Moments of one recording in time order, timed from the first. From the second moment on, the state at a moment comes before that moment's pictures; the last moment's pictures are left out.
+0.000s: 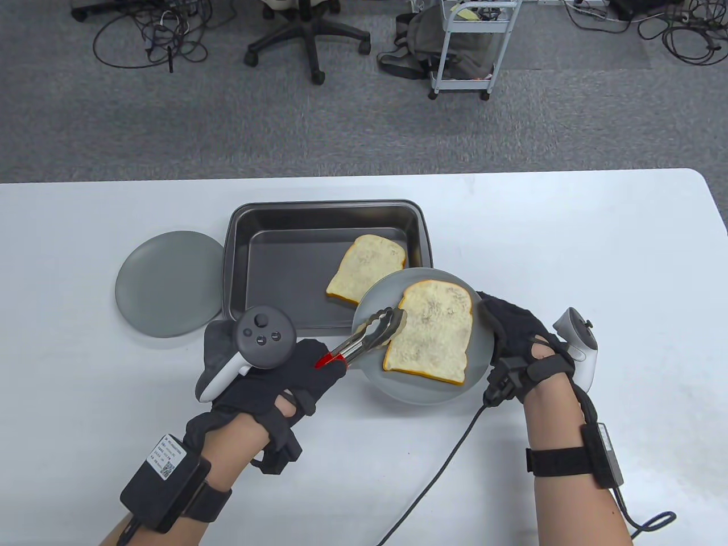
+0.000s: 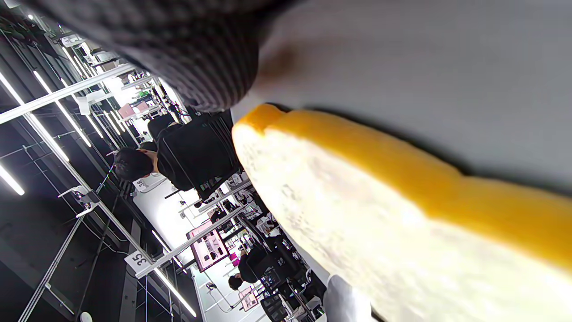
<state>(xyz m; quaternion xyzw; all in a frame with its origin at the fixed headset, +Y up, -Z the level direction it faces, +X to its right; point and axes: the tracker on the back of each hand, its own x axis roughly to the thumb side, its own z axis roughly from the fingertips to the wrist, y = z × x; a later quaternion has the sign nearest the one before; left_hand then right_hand) -0.149 -0.614 -0.178 -0.19 -0.08 0.27 0.94 0.236 -0.737 -0.235 -0.15 0.22 0.55 0.79</state>
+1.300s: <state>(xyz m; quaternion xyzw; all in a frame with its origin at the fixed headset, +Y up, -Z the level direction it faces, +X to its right) -0.196 -0.677 -0.247 -0.19 0.08 0.25 0.95 0.274 -0.737 -0.235 -0.17 0.20 0.51 0.82</state>
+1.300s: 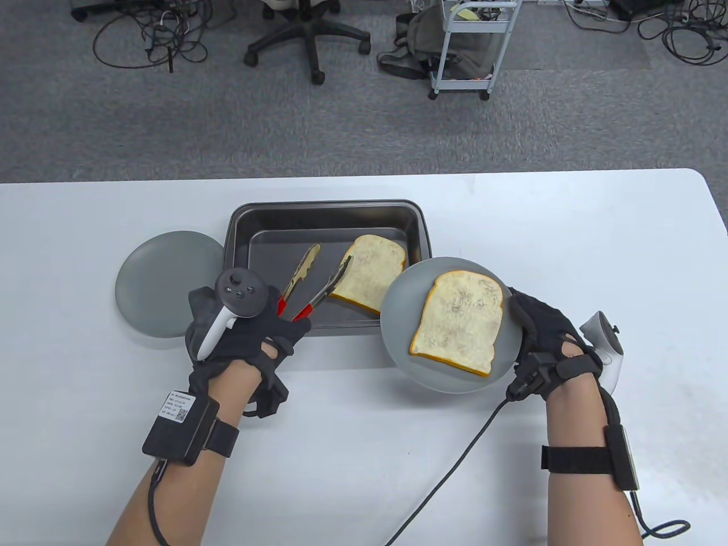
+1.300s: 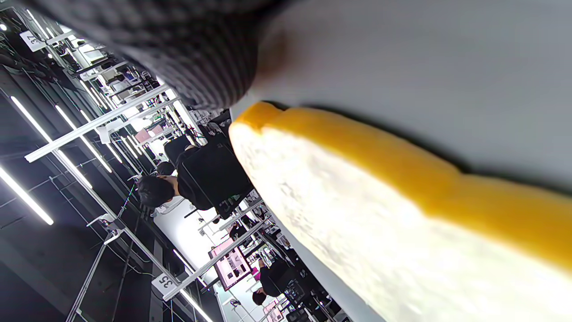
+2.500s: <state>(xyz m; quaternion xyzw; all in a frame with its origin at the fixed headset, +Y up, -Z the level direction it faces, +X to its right) -0.215 -0.647 -0.248 -0.19 0.07 0.38 0.91 0.272 -0.739 -0.236 -0.18 0.20 0.52 0.81</state>
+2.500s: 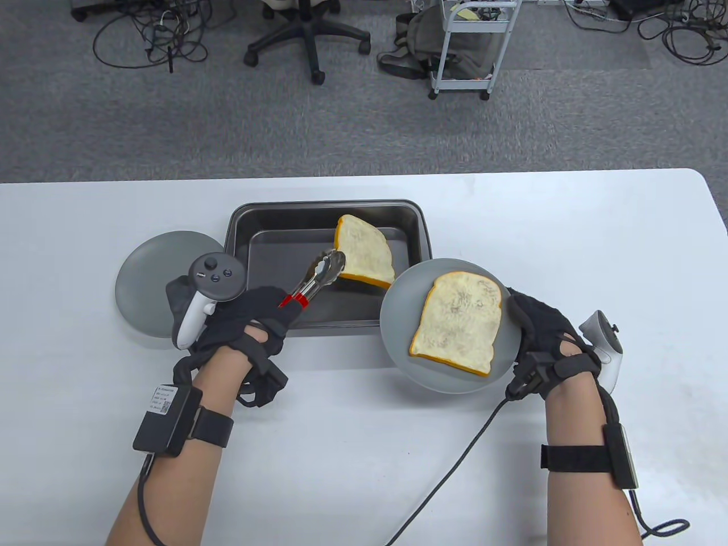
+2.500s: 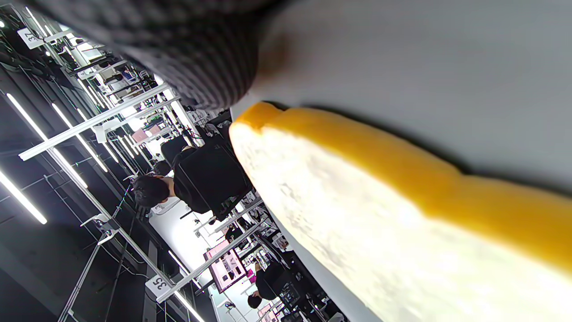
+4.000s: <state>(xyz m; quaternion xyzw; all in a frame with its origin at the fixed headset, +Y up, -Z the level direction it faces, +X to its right) -0.154 -0.639 -0.134 -0.21 -0.08 0.43 0.88 0.253 -0.749 -0.233 -0.20 0.21 0.51 0.81</state>
